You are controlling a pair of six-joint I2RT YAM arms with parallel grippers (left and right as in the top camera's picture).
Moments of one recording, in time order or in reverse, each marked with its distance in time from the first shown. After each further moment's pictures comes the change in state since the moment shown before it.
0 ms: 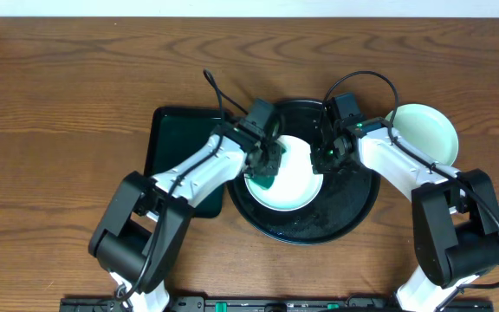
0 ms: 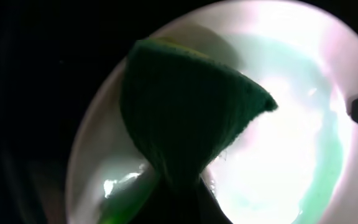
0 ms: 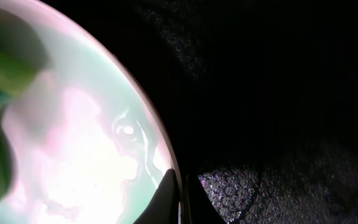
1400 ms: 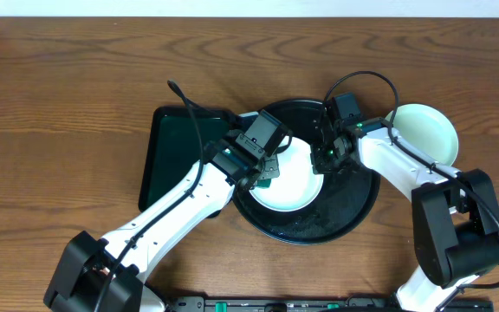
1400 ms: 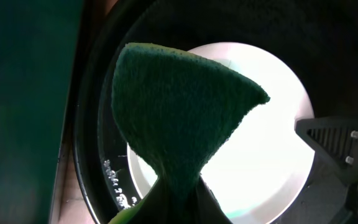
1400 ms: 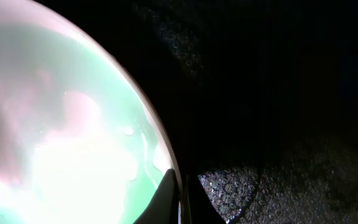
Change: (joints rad) left arm -0.100 -0.290 -0.031 -0.159 -0.258 -0.377; right arm 0.000 0.000 0.000 -0.001 0.001 0.000
